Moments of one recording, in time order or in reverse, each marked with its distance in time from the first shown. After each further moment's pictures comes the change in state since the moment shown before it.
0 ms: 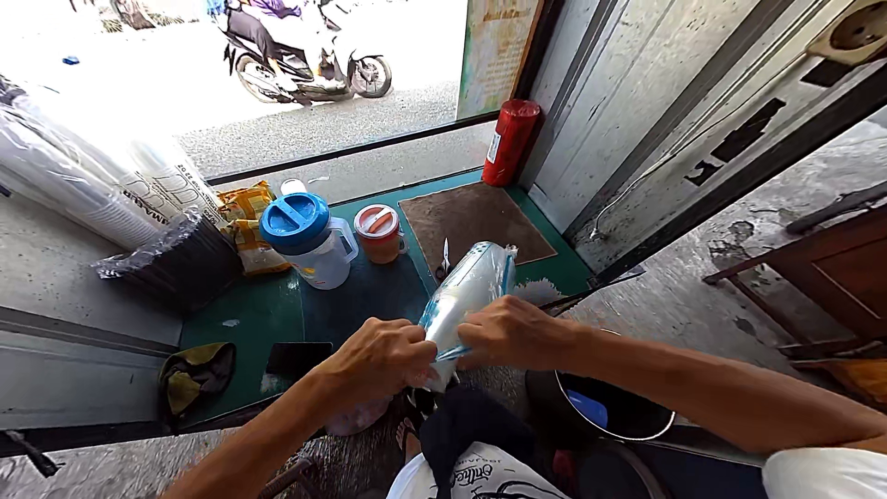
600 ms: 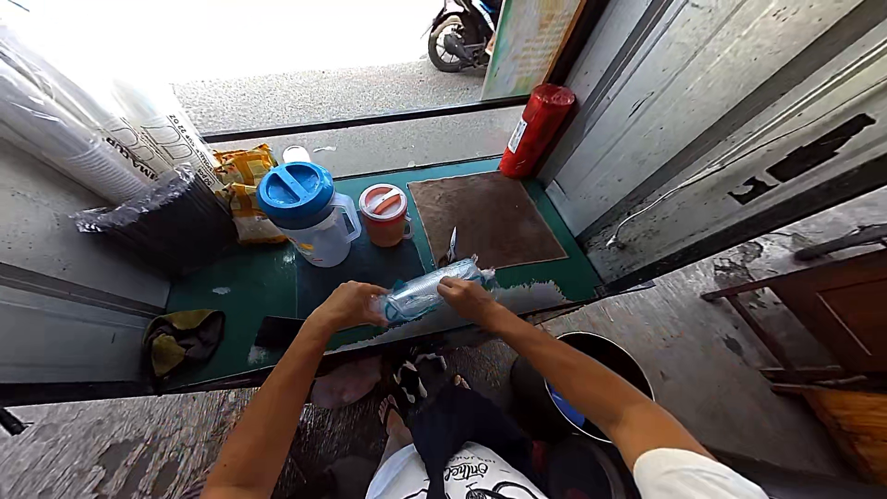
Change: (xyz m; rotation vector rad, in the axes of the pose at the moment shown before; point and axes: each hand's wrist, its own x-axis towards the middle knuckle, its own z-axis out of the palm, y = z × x) left_hand -0.057 -0.130 0.082 -0.330 -0.288 -0.857; right_hand -0.027 0.116 0.184 0.051 -0.101 0.396
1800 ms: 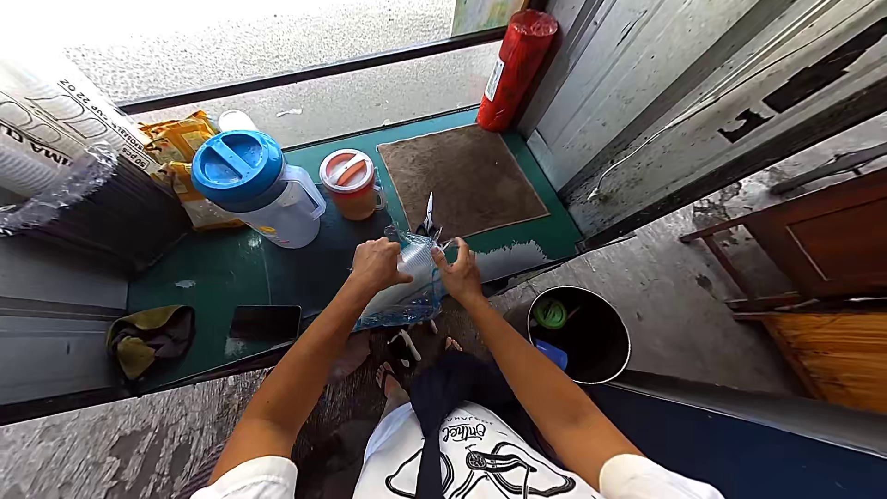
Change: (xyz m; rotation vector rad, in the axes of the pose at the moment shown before) left_hand 0.093 0.067 0.049 0.385 0.070 -0.138; right_hand -0.026 -0.020 0.001 0.515 0.220 1.120
